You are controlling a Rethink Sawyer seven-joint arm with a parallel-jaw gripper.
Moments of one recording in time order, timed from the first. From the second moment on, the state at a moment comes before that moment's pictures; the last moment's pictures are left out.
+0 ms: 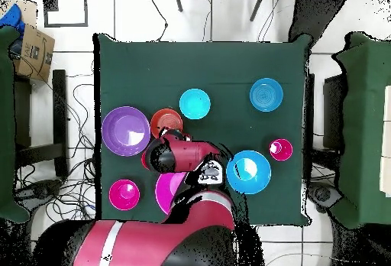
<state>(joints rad) -0.05 -0.38 -0.10 1.70 -0.11 0.01 2.12</state>
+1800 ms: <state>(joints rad) -0.18 -0.53 0.06 1.74 -0.11 0.31 2.12</state>
